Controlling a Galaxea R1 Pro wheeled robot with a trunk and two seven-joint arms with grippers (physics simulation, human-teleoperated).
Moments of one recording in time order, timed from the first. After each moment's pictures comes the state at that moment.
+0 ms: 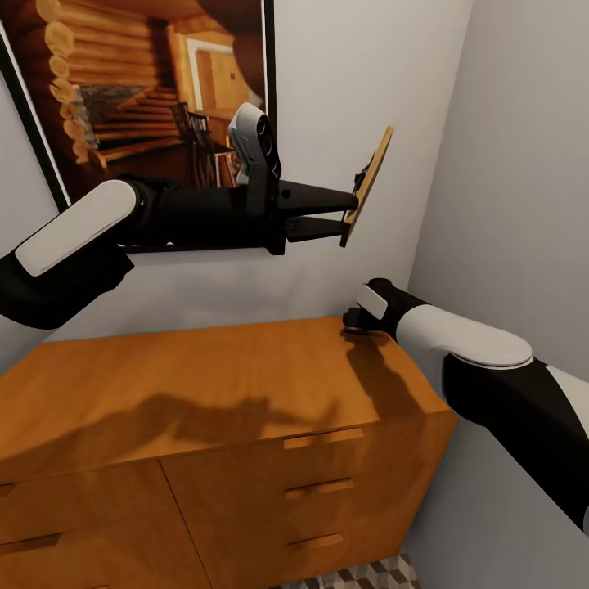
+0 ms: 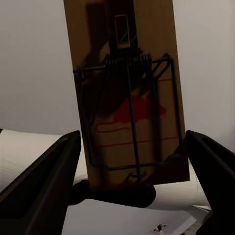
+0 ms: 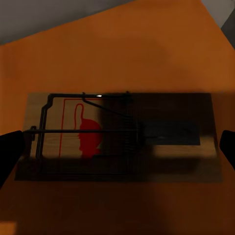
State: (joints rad) left arm -1.60 0.40 -0.98 -1.55 2.15 0.77 -0.17; right arm -1.54 0.13 1.76 0.00 -2.08 0.62 -0.44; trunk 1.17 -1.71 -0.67
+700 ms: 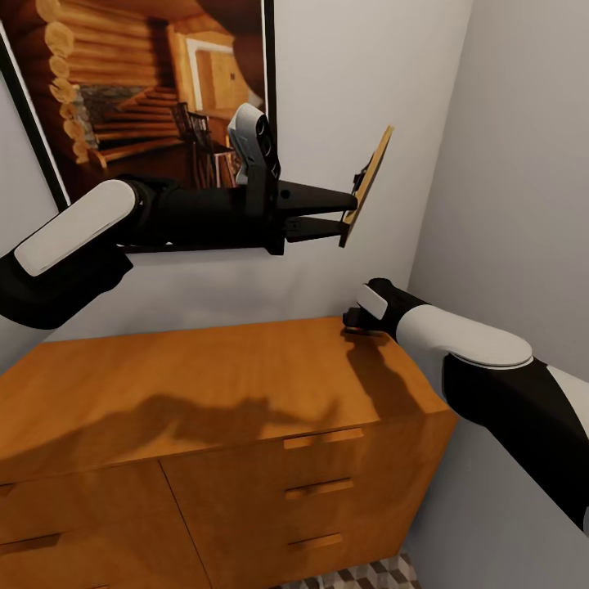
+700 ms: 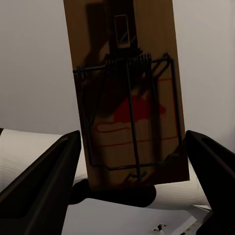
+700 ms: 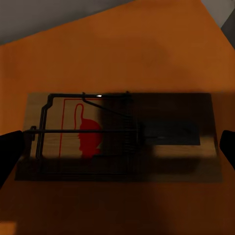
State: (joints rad) left arm -1.60 0.40 -0.98 -1.55 2.15 0.77 -0.17; right arm -1.54 0.13 1.76 0.00 -2.08 0.62 -0.44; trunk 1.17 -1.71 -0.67
